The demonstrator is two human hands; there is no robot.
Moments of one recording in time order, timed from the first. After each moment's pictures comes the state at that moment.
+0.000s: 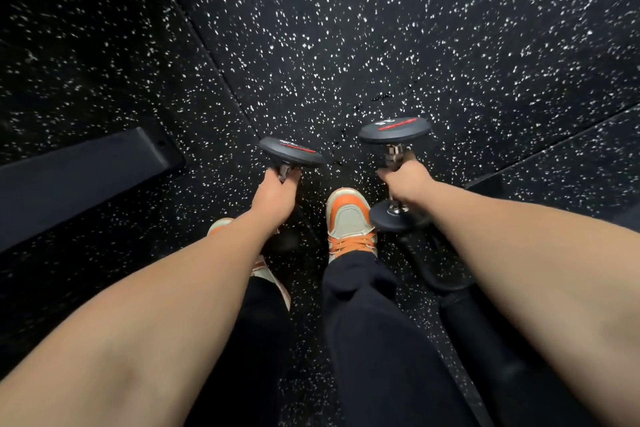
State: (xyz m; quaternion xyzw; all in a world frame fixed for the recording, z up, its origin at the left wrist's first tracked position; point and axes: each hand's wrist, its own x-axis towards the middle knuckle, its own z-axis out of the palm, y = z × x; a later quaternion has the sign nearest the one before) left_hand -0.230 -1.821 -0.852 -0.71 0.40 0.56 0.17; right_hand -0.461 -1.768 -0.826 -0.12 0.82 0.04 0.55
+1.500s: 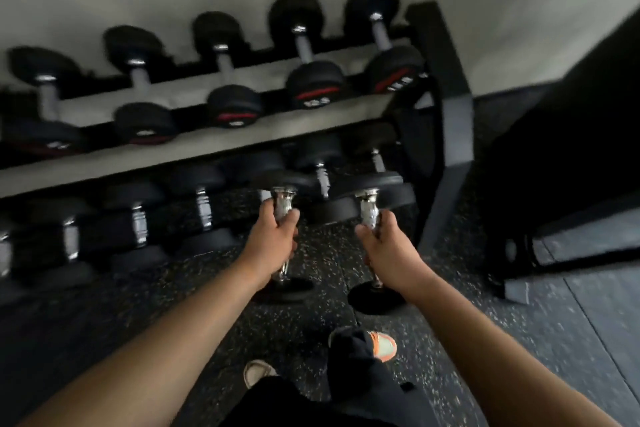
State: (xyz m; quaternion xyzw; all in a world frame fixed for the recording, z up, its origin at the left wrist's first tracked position) left_hand -0.084 -1.390 -0.116 -0.79 -0.11 0.19 -0.57; right_hand -0.143 -1.594 -0.081 -0.83 0.21 0.16 0.49
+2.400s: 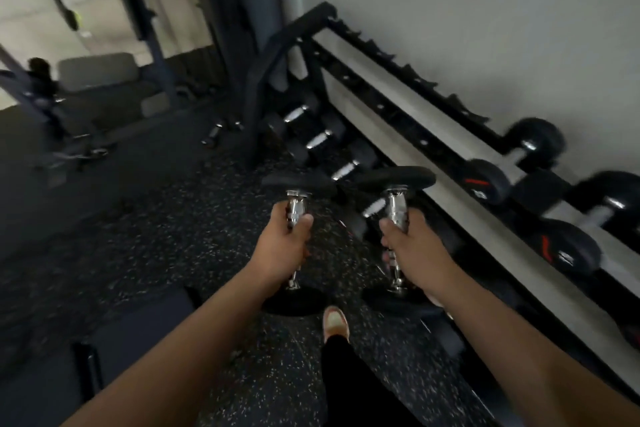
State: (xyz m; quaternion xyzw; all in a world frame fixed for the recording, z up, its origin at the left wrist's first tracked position) left_hand -0.273 -0.730 -0.032 -0.62 -0.48 -0.23 -0.57; right_hand -0.093 -0.851 -0.004 -0.75 -0.27 0.40 0.46
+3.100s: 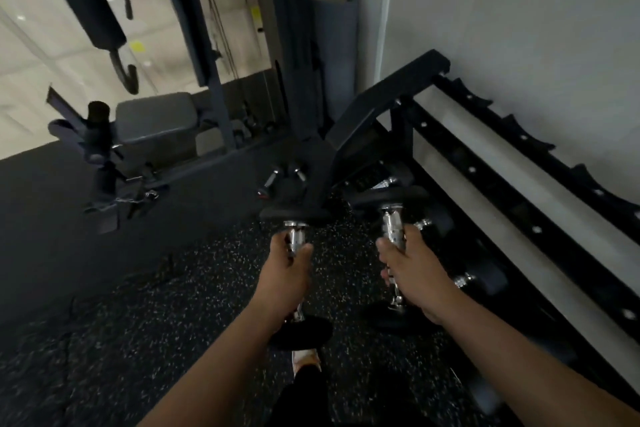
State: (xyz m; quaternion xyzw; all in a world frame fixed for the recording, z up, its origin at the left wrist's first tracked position) left_hand -0.303 -0.253 -0.058 -0.60 -0.56 -0.24 -0.52; right_hand -0.100 -0.331 -0.039 -0.71 -0.33 0.45 0.43
